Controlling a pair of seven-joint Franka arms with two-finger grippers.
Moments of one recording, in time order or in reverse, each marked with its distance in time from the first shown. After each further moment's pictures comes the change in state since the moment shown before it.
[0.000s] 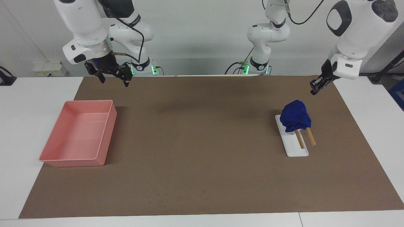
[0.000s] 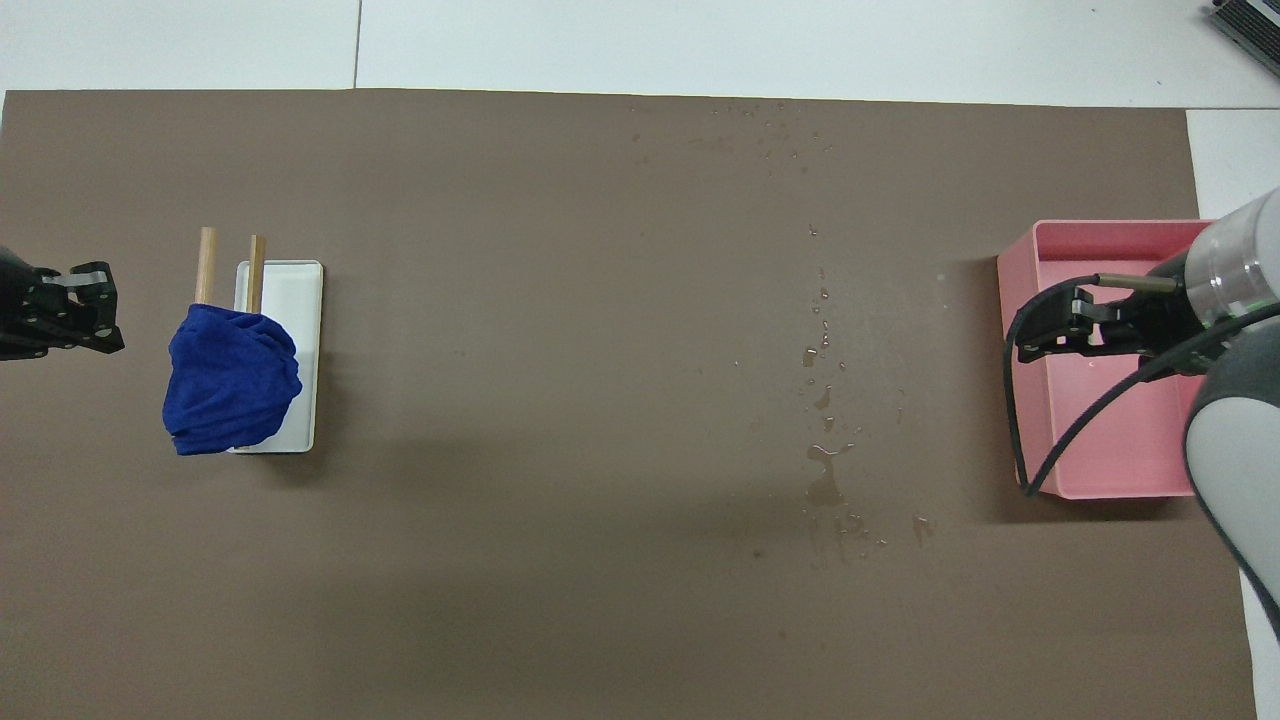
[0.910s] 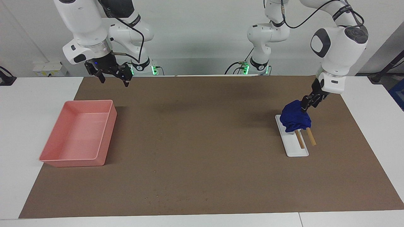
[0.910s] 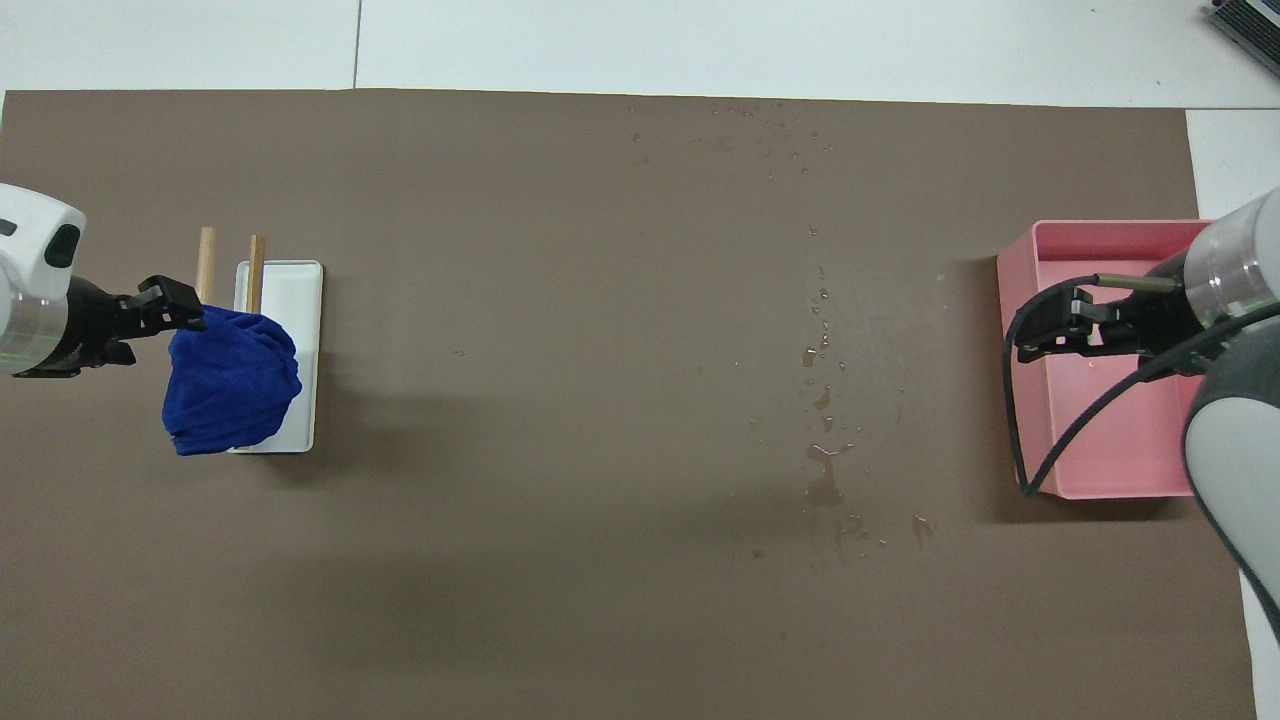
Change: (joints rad) left arm 0.004 -0.048 0.010 -0.365 0.039 0.478 -0.004; right arm 0.000 0.000 0.000 0.000 0.000 0.000 0.000
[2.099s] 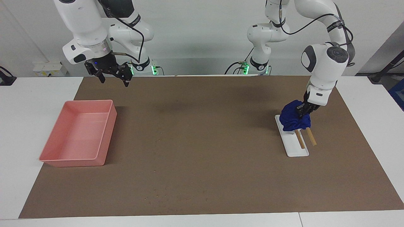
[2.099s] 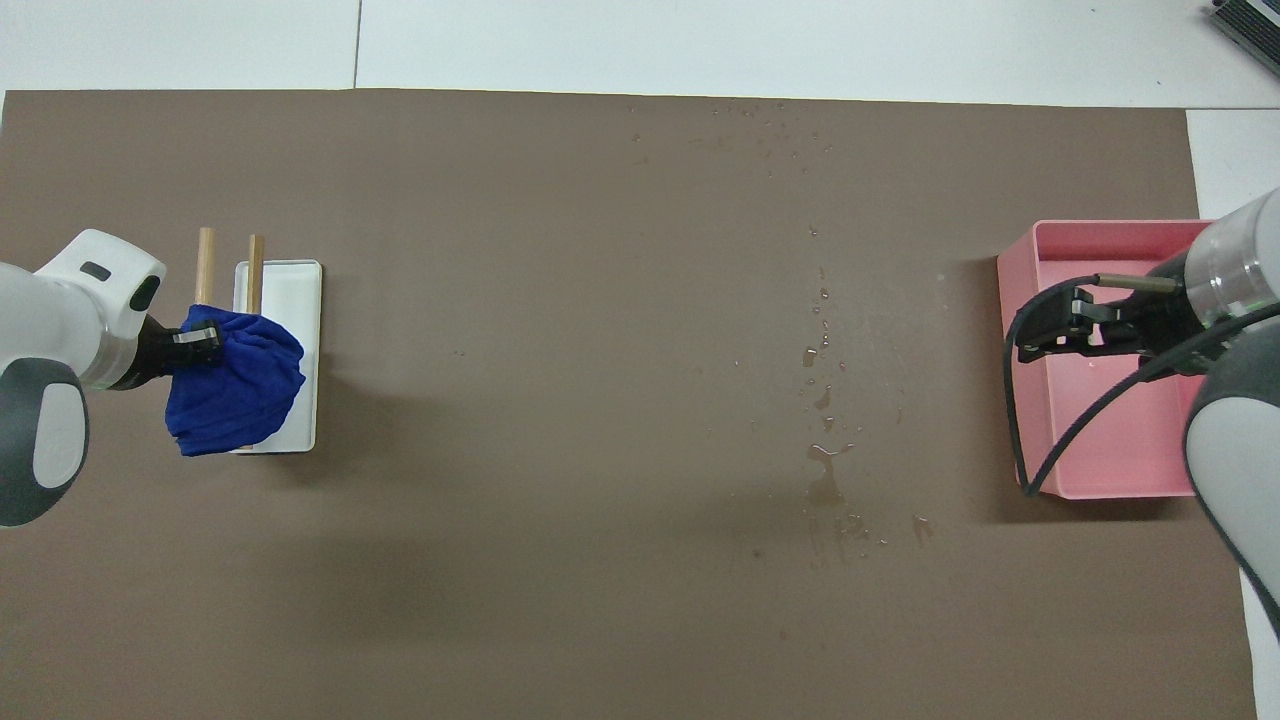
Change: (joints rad) left arm 0.000 0.028 -0.002 -0.113 0.065 0.105 0.090; right arm 0.000 0.000 0.000 0.000 0.000 0.000 0.000
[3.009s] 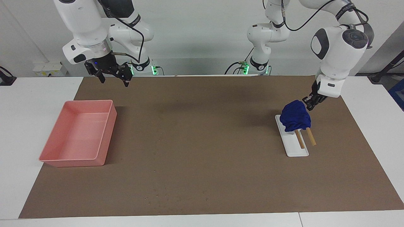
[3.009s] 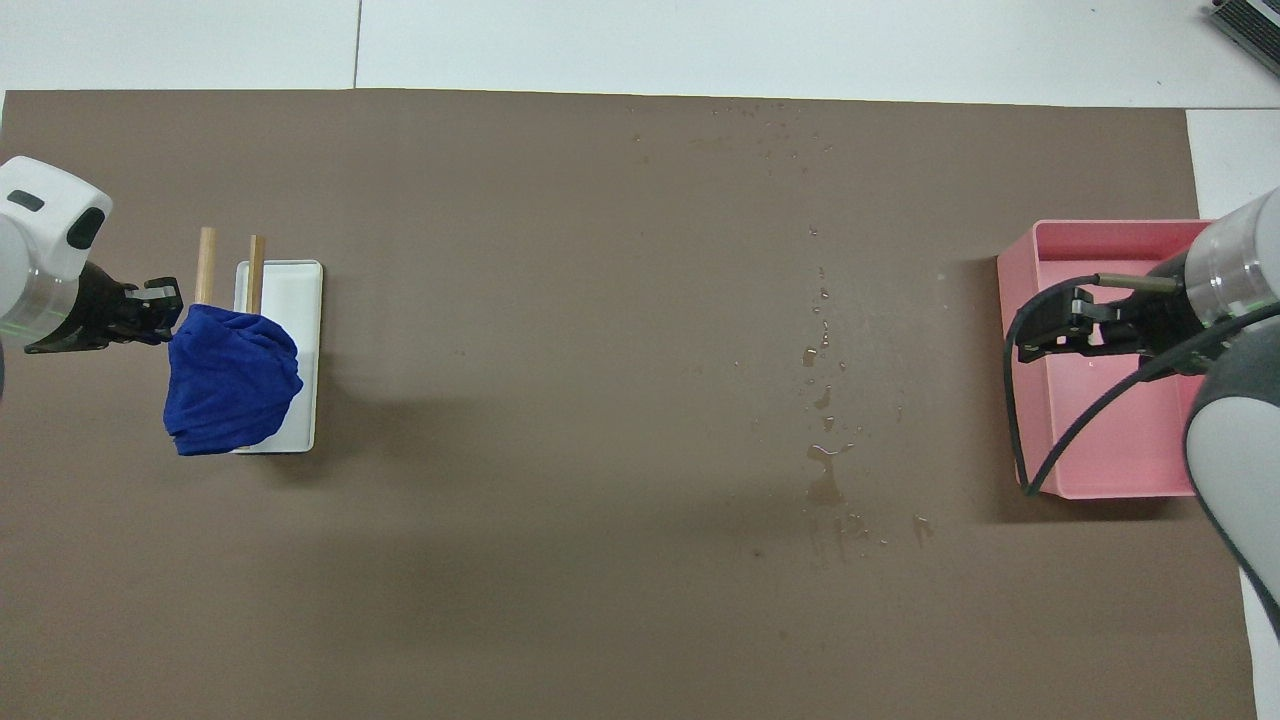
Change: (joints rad) left arm -0.017 0.028 -0.002 0.221 0.000 -0.202 -0.037; right arm 0.000 0.000 0.000 0.000 0.000 0.000 0.000
